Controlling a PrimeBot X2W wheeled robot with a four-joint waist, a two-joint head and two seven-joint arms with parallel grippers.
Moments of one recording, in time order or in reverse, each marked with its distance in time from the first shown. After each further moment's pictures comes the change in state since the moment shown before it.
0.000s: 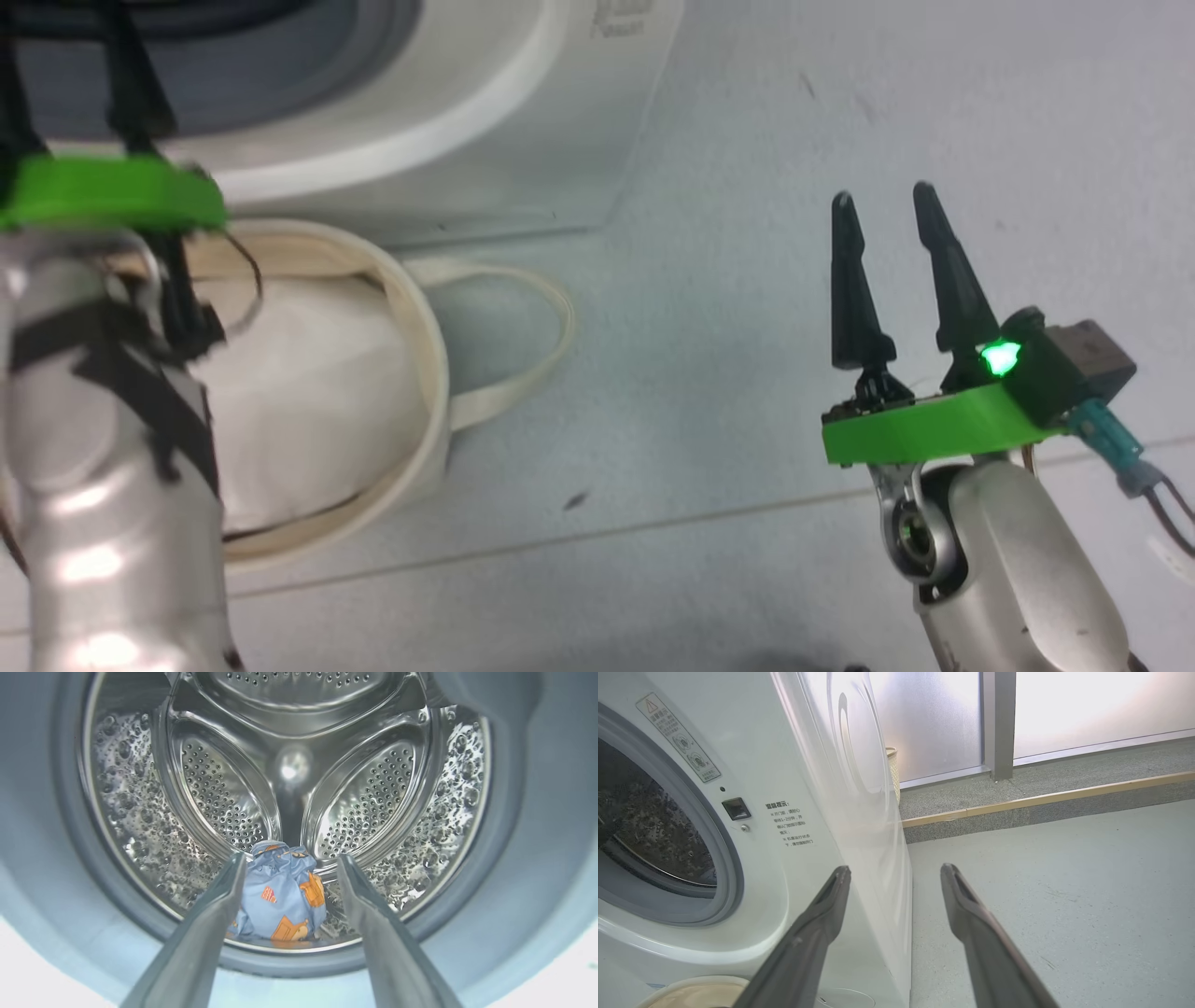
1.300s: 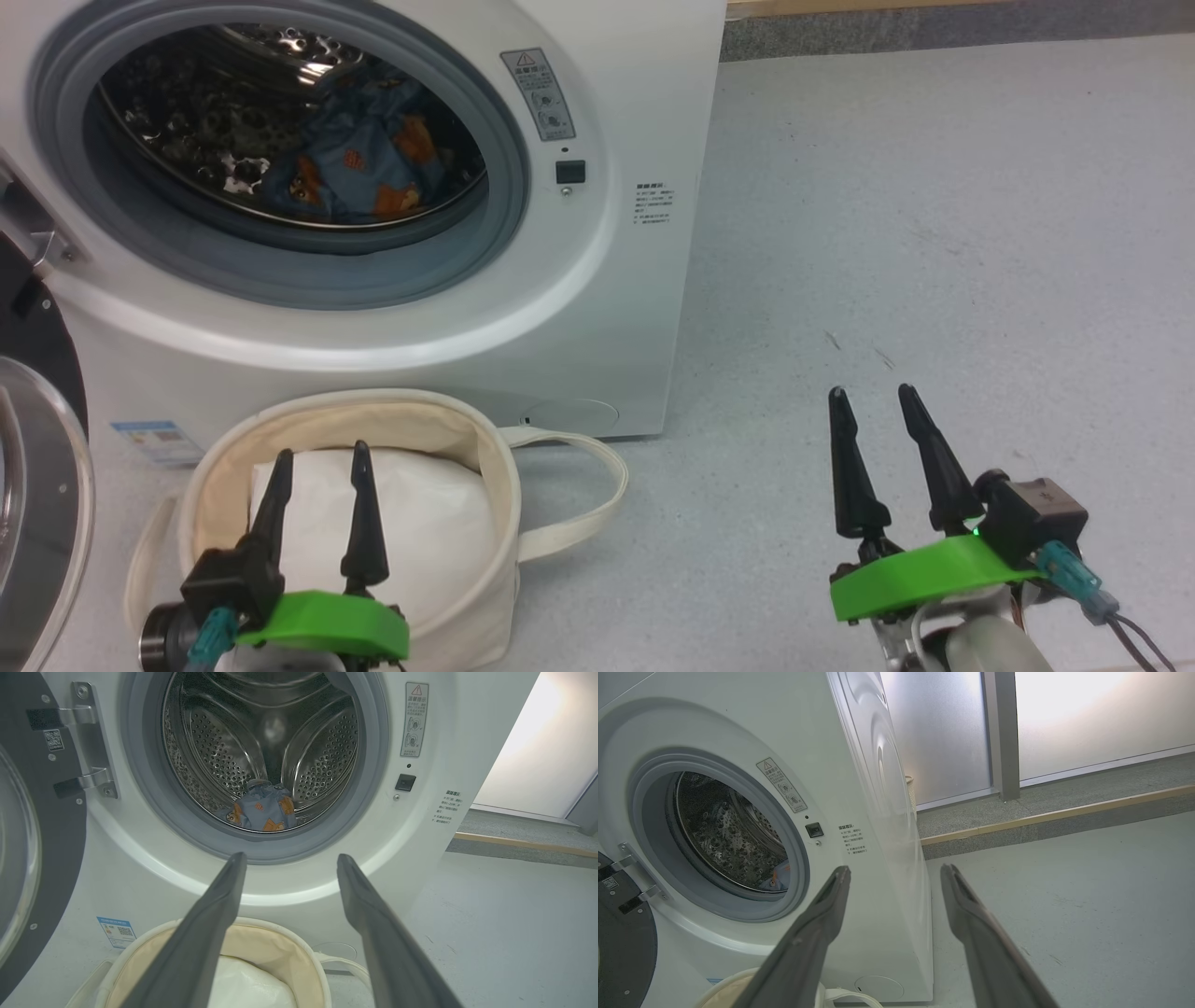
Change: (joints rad) left arm 0.769 -0.008 -0.320 -0.283 -0.145 0.156 0.001; right arm 0.265 0.001 -0.011 0.066 0.019 0.000 0.000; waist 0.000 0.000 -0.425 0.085
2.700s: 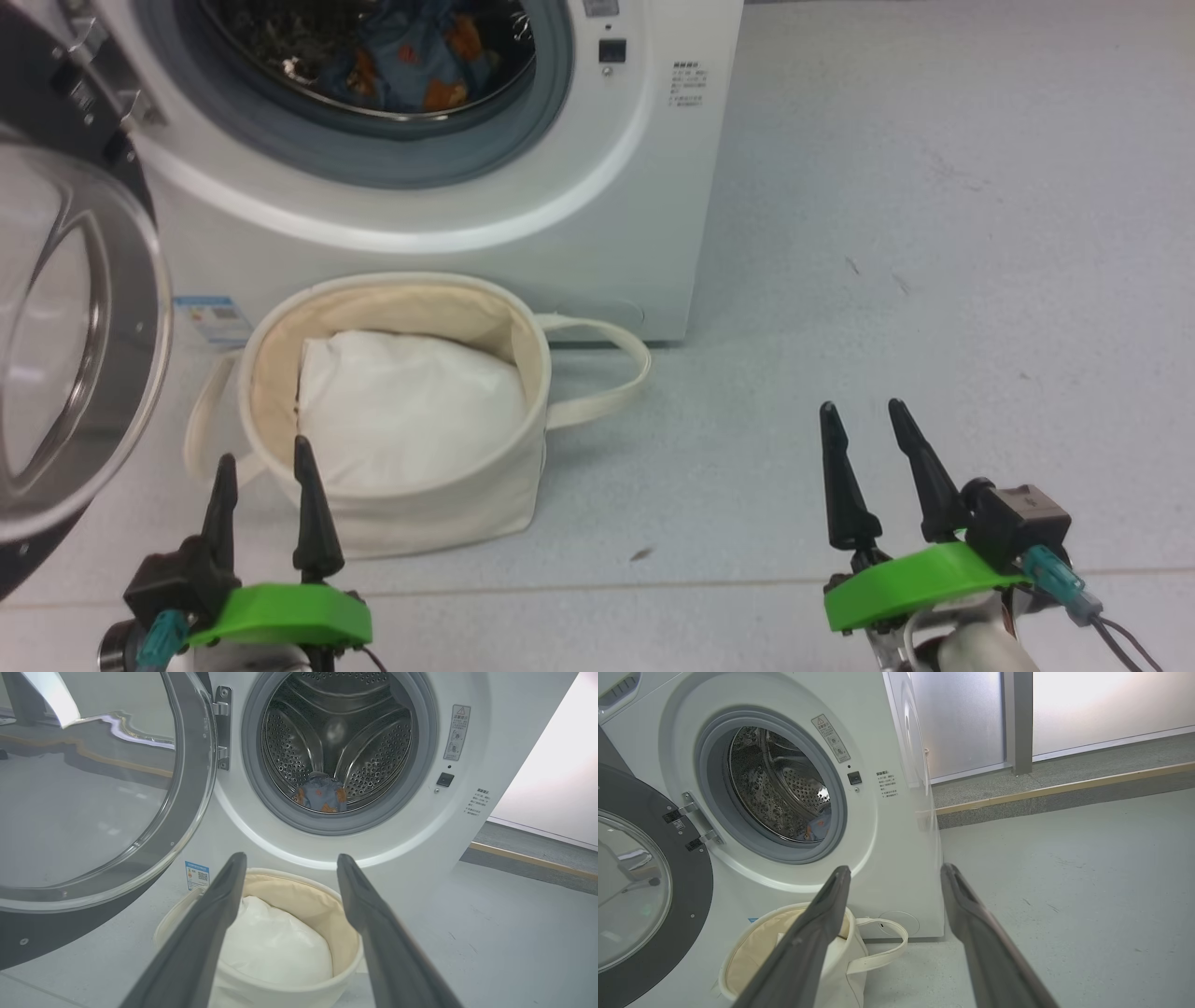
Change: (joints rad) left arm -0.001 0.000 0.068 -0.007 -0.064 0.029 0.000; right arm 0.000 0.001 0.010 0.043 -0.003 0.000 0.000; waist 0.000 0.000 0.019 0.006
